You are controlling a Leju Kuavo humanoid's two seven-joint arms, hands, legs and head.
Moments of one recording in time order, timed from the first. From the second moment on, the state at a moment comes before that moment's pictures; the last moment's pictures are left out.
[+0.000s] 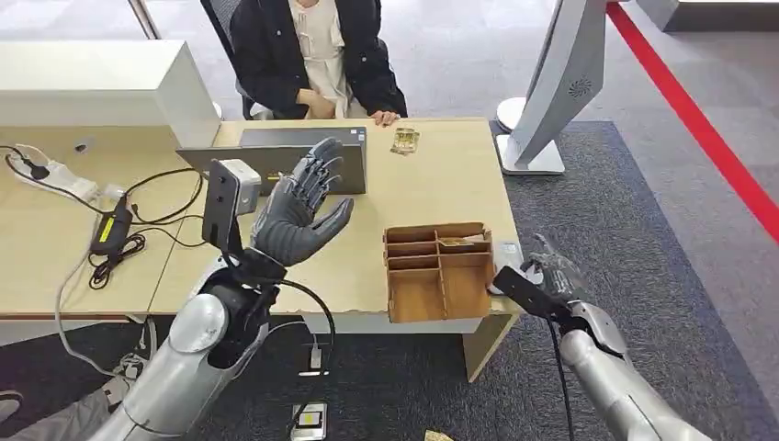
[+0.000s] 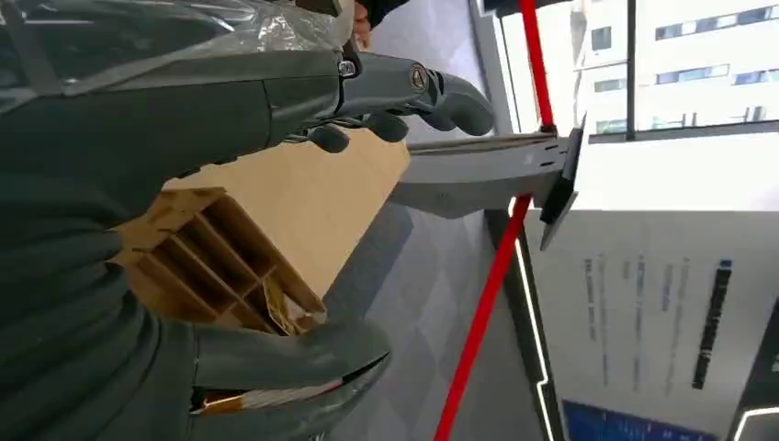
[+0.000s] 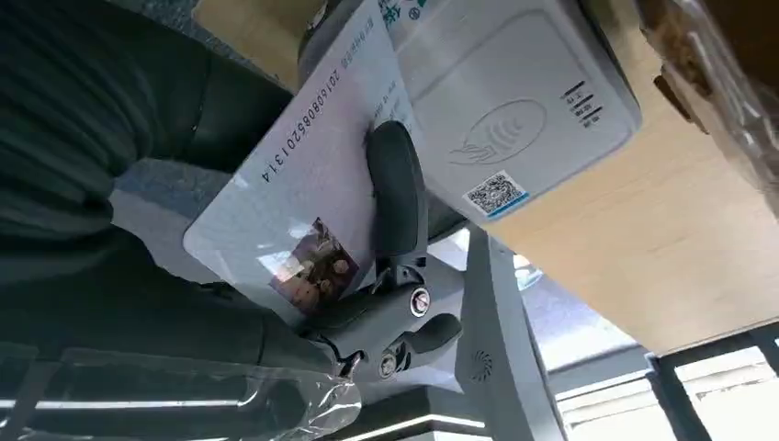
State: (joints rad) left arm -0.54 0.03 -0.63 -1.58 0.21 0.09 0.01; right arm -0.57 -0.29 0.47 -0.65 0.55 -0.29 -0.20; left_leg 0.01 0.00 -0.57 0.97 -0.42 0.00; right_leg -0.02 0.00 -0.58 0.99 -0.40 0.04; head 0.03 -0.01
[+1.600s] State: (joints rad) left arm -0.73 -0.06 -0.77 -1.42 0.34 0.02 -0.09; right arm -1.16 -0.06 0.48 -0.43 0.70 -0.16 -0.13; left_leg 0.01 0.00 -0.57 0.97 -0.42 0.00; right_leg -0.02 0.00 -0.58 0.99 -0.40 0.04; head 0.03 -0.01
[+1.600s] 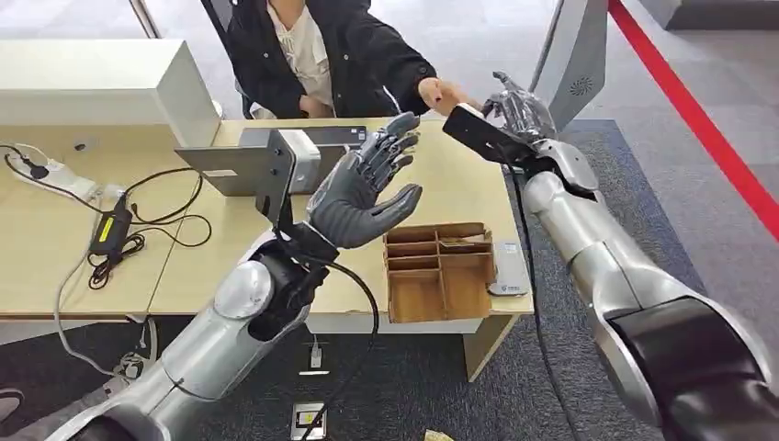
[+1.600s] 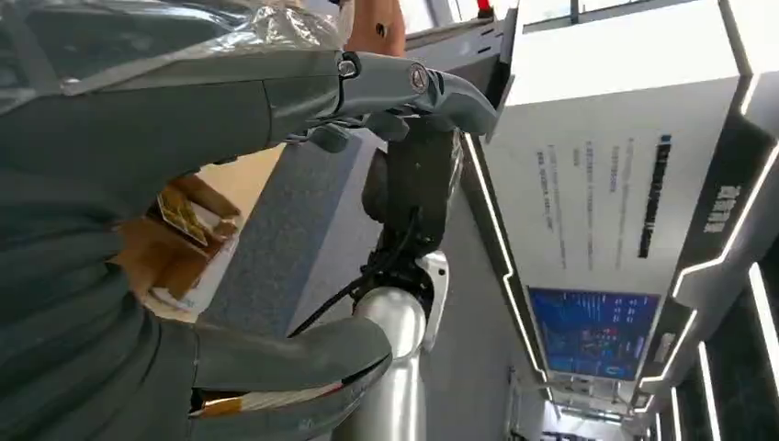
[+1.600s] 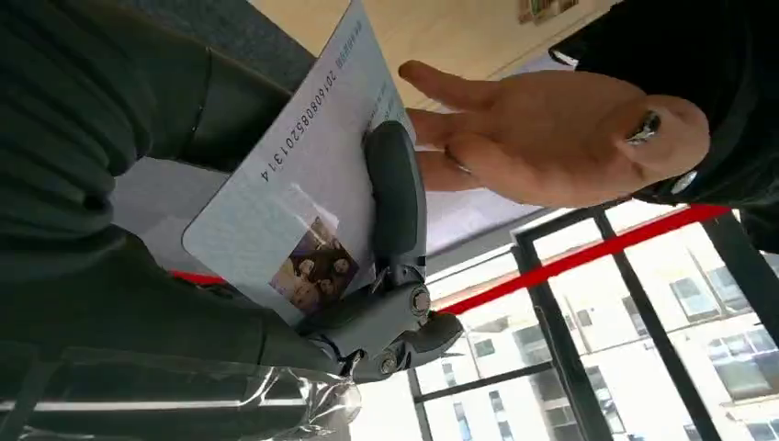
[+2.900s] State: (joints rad) left arm -0.71 -0.09 -0.71 -1.40 0.27 0.08 -0.04; right arm -1.15 -0.05 0.41 -0.43 0.35 -0.09 -0.32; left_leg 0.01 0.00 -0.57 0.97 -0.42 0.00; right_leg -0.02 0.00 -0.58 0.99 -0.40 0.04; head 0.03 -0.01
